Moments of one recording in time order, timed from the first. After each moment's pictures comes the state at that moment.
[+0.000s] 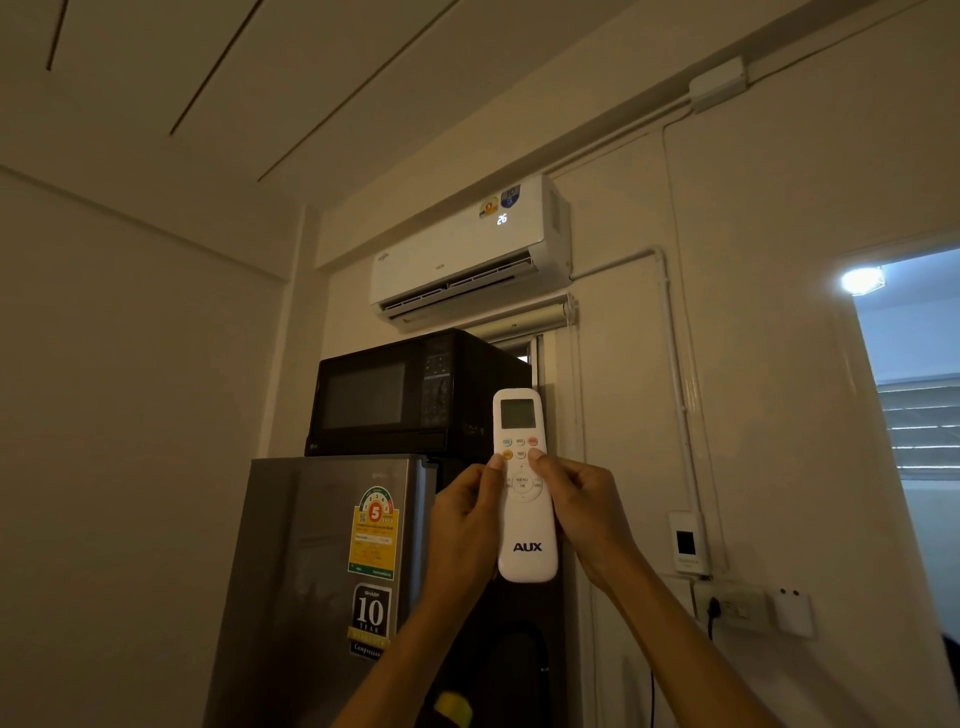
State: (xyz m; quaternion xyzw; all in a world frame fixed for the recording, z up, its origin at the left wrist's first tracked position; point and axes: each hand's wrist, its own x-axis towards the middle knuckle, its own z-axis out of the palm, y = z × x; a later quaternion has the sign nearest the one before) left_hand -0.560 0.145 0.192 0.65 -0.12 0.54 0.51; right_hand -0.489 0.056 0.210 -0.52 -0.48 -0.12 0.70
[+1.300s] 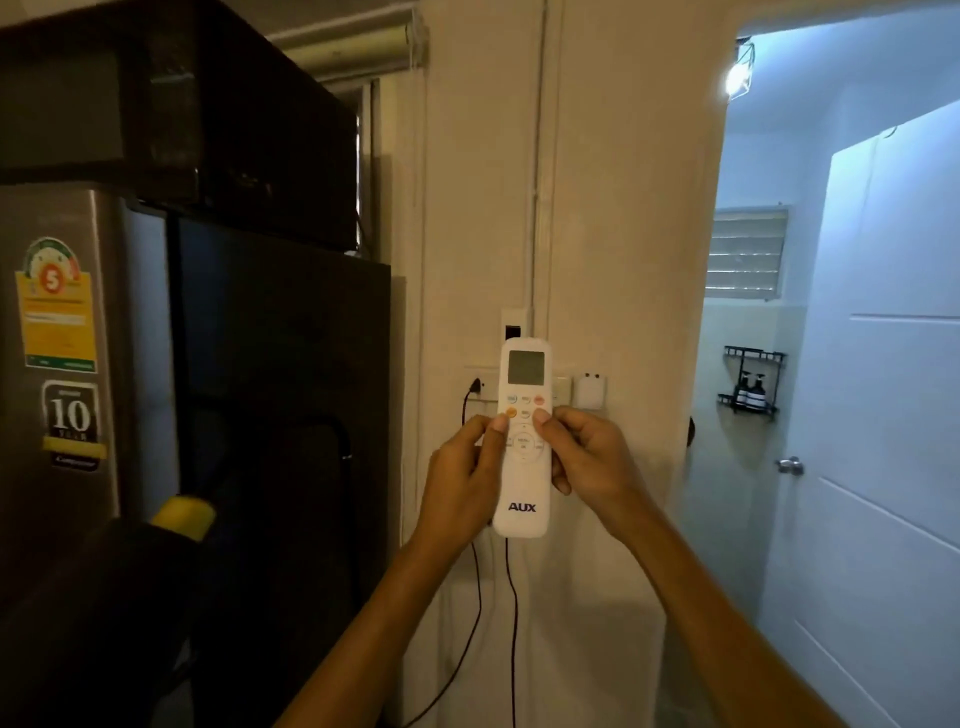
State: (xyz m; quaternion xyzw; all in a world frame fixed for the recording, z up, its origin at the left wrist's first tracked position) left_hand -0.361 0.053 0.025 0.75 -0.11 0.40 0.52; right_hand -0.324 -0.075 0.054 -0.69 -0.33 -0.08 0.64
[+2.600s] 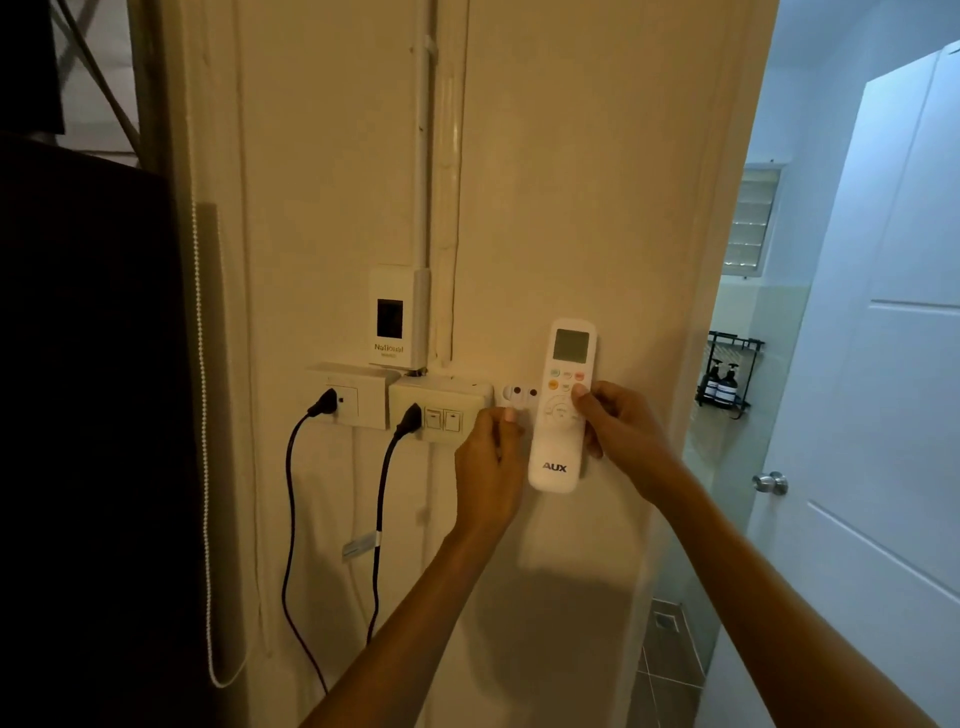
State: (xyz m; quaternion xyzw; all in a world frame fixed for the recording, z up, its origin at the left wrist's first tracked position) left_hand 0.056 -0.010 -0.007 0.69 -0.02 0.41 0.59; right_hand 0.078 -0.139 0.054 -0.78 -0.23 -0.12 0.57
